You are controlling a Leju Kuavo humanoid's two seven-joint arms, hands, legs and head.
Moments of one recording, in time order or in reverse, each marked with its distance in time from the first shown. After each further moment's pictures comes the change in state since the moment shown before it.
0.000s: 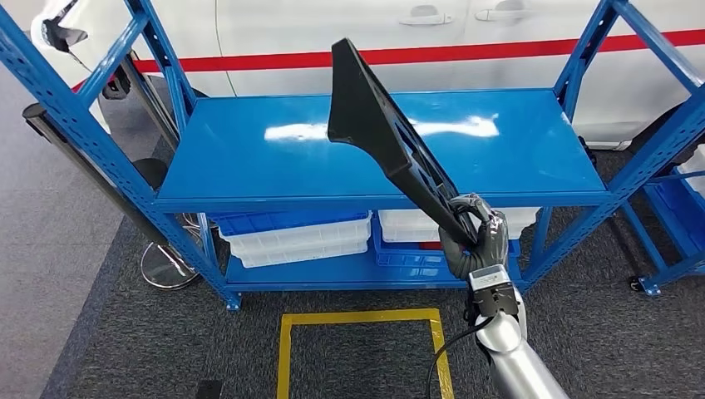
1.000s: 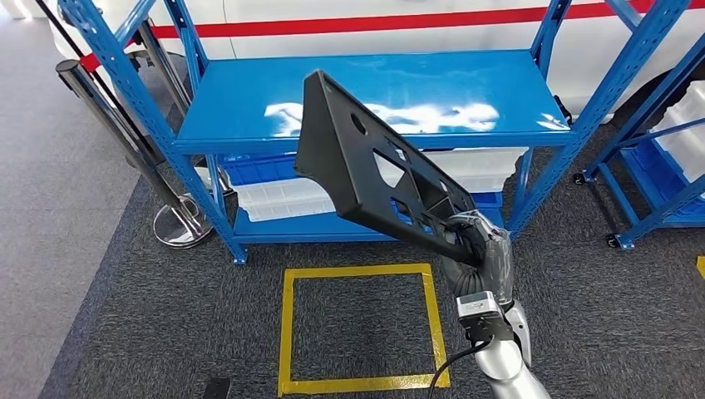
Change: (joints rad) left arm 0.000 -0.006 -0.027 0.000 -0.030 -0.026 0.019; right arm 0.133 0.045 -0.084 -0.125 0.231 -0.023 0.061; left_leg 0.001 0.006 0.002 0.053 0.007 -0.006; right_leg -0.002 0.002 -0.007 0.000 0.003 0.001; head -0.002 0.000
